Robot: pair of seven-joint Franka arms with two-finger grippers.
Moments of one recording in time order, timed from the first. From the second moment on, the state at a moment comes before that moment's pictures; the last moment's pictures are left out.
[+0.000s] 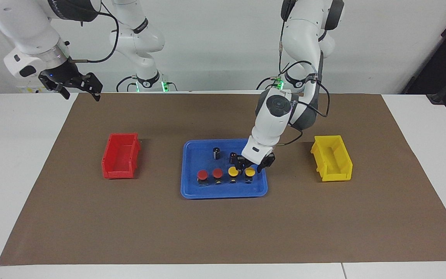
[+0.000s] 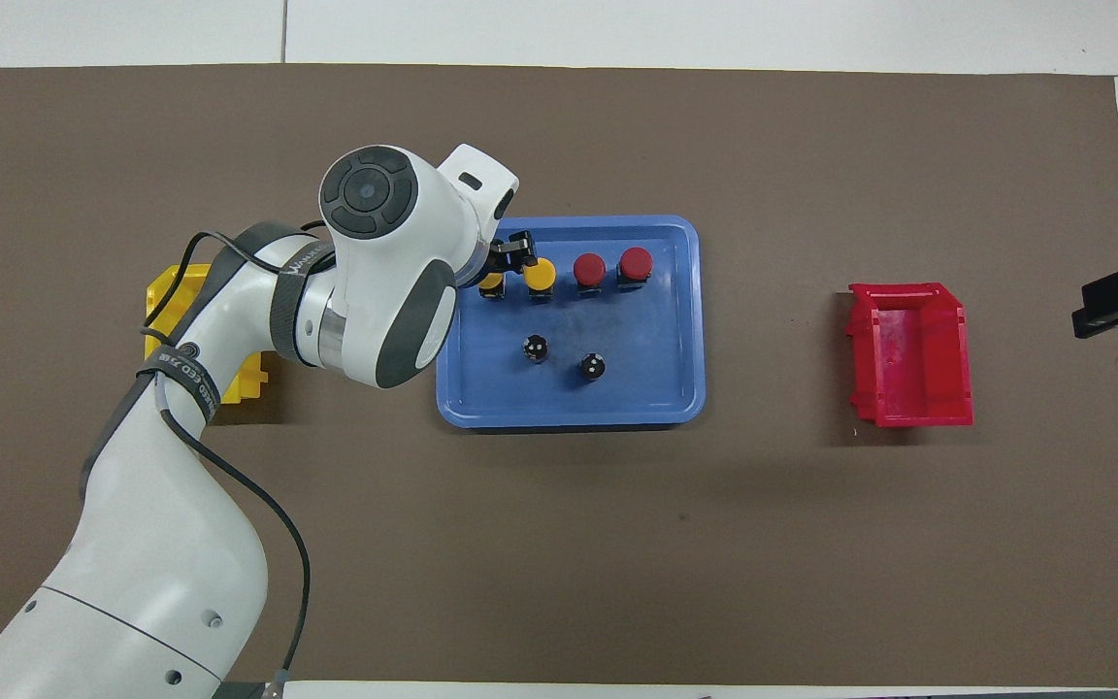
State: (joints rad) left arm -0.65 0.46 0.12 -1.65 -0.18 2.24 -0.53; right arm -0.02 -0.01 -0.06 -1.54 -0.03 1.41 -0.02
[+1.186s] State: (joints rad) left arm -0.46 0.07 0.25 -1.58 0.01 1.58 -0.14; right arm -0.01 -0.01 -0.05 -1.54 -0.03 1.42 -0.04
